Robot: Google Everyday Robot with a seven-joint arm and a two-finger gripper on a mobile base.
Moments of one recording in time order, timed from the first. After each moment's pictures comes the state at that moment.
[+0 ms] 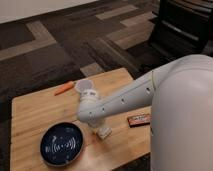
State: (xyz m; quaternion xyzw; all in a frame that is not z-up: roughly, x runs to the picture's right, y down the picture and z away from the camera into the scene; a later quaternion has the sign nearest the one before) arm -0.022 0.182 0.787 -0.21 0.15 0.32 0.91
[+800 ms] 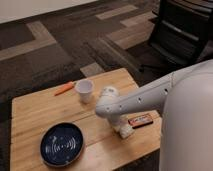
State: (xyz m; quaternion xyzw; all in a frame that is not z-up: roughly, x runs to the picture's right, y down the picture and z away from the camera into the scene) arm 0.078 0.226 0.752 -0.22 0.27 0.38 0.86
